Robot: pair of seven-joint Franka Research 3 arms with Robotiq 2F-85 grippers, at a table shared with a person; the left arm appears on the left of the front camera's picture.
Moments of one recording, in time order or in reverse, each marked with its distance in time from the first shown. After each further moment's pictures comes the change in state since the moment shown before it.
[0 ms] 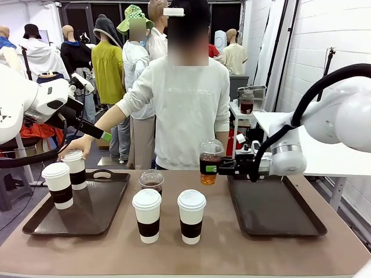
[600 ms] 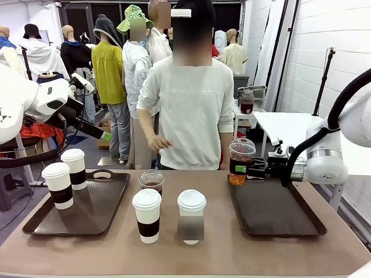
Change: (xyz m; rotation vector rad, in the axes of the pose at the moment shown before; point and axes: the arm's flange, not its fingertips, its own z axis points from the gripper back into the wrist) left arm 0.000 0.000 0.000 0.000 0.000 0.000; right arm -0.013 0.018 0.101 -0.170 -0.026 0.015
